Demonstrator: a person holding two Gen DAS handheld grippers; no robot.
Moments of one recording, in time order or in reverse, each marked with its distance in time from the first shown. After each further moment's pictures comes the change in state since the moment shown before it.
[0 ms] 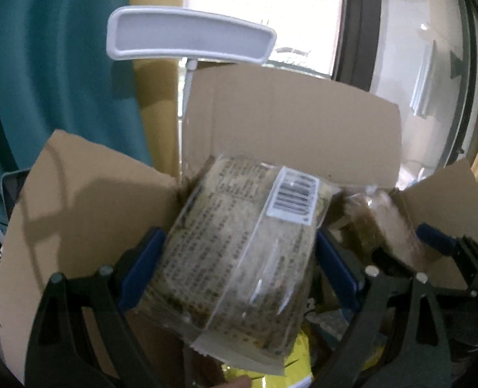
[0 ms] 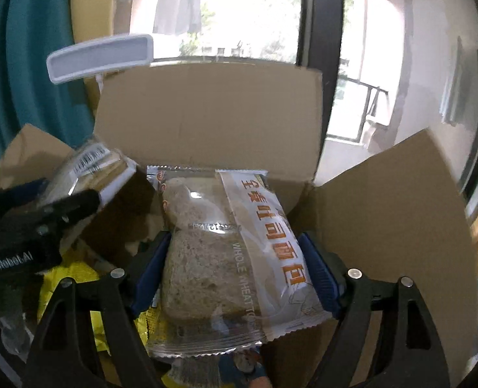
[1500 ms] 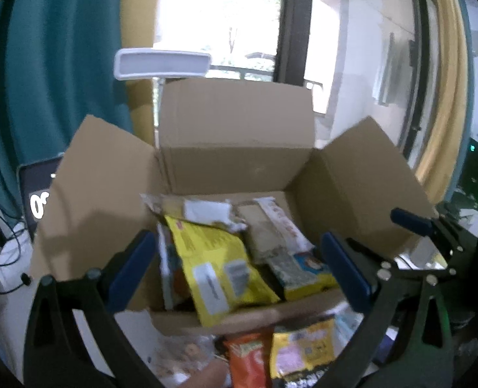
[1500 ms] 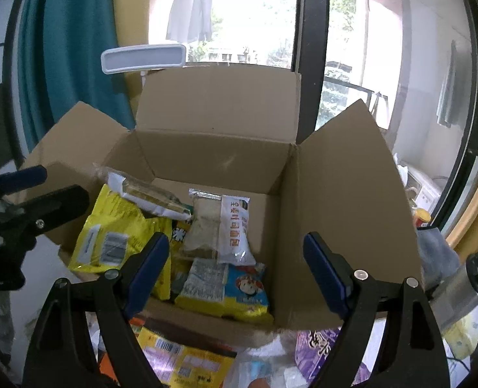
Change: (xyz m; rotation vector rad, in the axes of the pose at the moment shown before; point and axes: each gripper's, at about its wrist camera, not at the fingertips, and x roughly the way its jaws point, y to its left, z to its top) left arm -0.111 -0.033 -0.070 0.088 -0.038 -0.113; right arm -0.099 0.006 -0.059 -0.014 -0.043 0.008
